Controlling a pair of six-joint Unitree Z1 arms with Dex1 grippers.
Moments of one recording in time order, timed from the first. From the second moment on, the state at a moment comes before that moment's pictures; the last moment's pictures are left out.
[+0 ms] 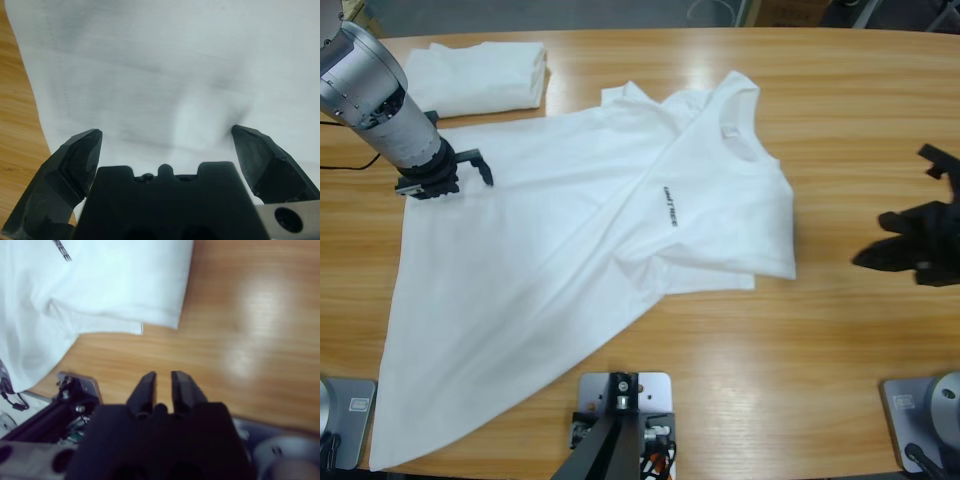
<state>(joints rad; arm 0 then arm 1) -0.51 1.99 -1.20 0.73 0.17 -0.83 0.45 1.32 -0.81 0.75 0.29 0.52</state>
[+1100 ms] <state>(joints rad) -0.50 1.99 -1.19 0.72 0.17 -0.83 0.43 1.57 -0.61 0.34 0.42 0.52</state>
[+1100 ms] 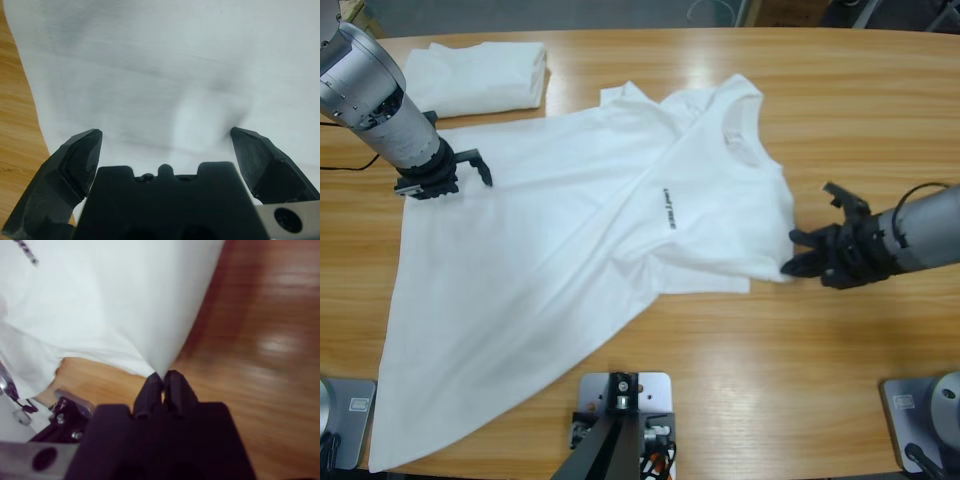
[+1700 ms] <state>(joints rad) -0.50 1.98 -1.18 0.71 0.17 -0.83 0.43 1.51 -1.10 1.24 0.29 0.43</state>
